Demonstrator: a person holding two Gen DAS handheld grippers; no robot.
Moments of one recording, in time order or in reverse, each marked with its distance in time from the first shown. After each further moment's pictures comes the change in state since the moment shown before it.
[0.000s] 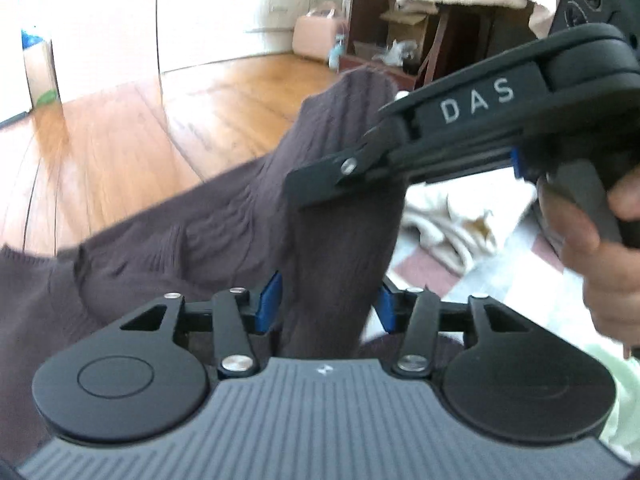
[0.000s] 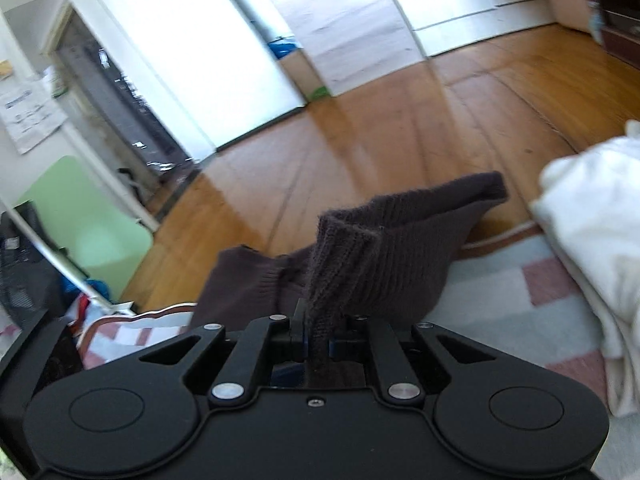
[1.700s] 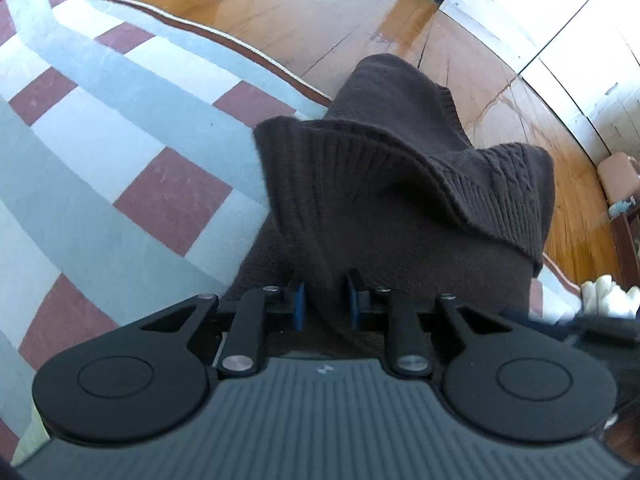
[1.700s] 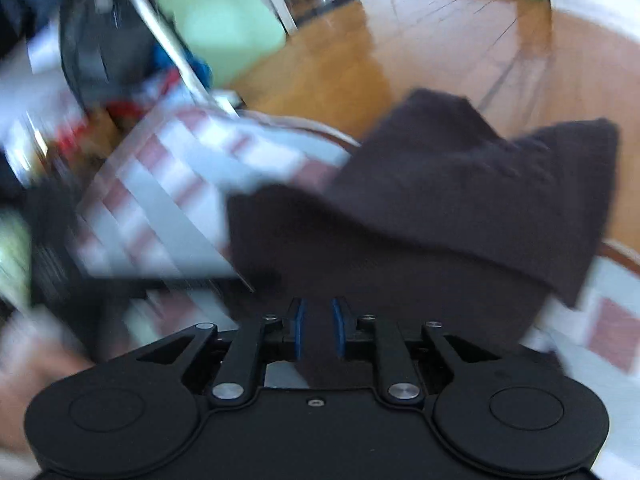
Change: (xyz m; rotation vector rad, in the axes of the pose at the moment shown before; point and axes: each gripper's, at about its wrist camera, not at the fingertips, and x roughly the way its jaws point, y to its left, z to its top) left arm -0.129 0.218 -0.176 -1.002 0.057 0.490; right arm 0.157 0.159 -0.085 -0.563 0.521 0.133
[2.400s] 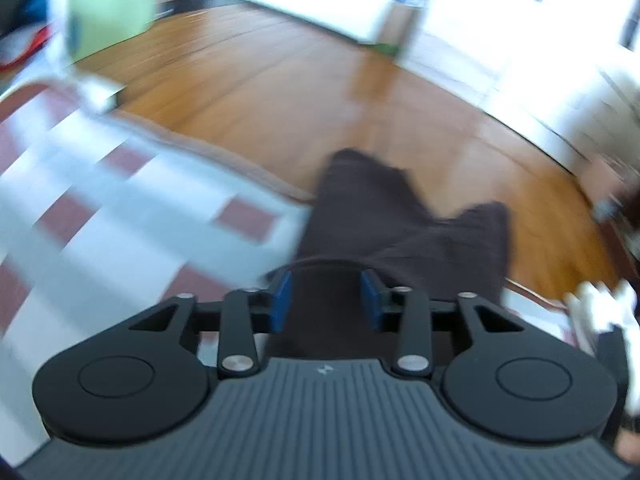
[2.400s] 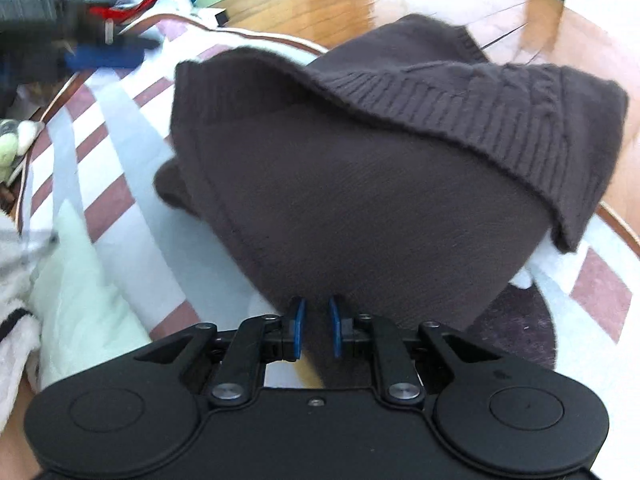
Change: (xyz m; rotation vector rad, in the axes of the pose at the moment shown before) left arm -0.078 -0.032 0.027 0.230 -0.168 -0.055; right arm 0.030 -0.002 -0.039 -0.078 0.105 -0.037
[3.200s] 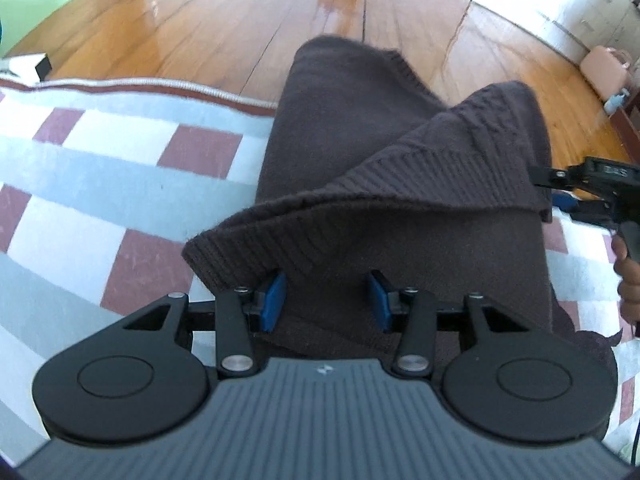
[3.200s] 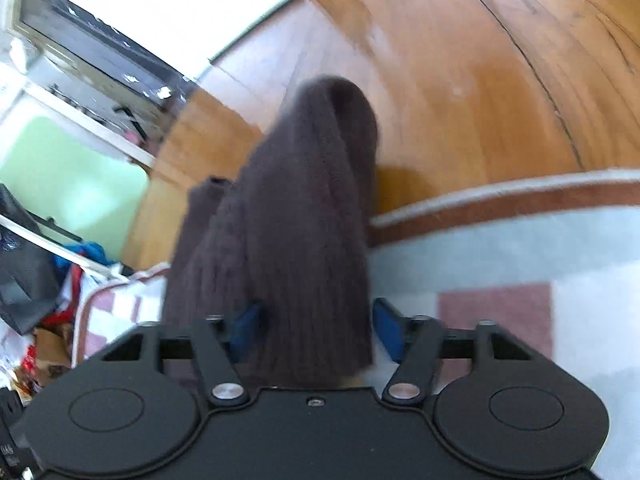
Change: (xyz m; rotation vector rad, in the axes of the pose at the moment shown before) left arm 0.086 -0.007 -0.015 0.117 0.237 0.043; right arm -0.030 -0.186 0.009 0.702 -0.367 0.110
